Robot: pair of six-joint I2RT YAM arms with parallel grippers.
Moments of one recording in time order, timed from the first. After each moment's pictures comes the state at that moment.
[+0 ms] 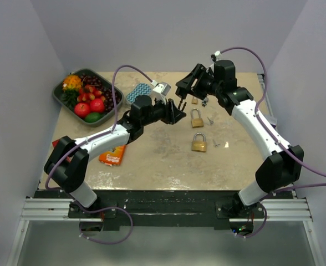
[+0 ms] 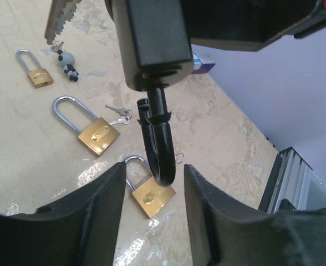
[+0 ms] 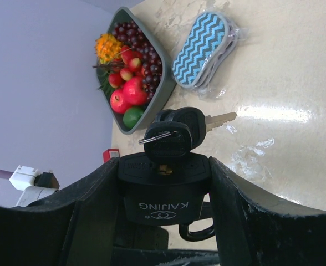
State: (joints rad) left arm -0.67 1.61 1.07 0.39 0.32 -0.45; right arm 0.35 1.57 1.52 -0.36 -0.28 0.83
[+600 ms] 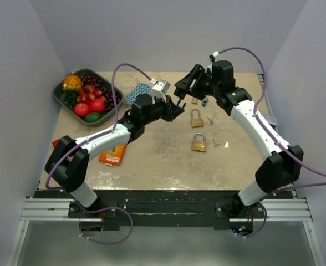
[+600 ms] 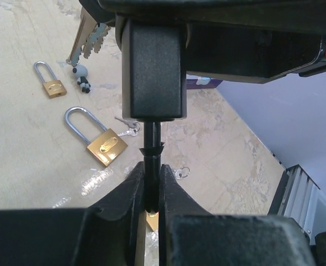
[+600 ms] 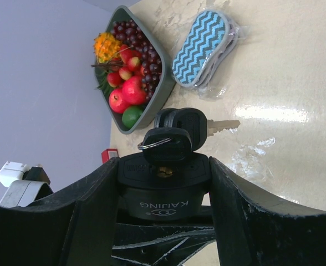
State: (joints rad) left arm -0.67 1.63 1.09 0.40 0.25 -0.47; right arm 0.37 1.57 1.52 -0.37 -0.26 0.83
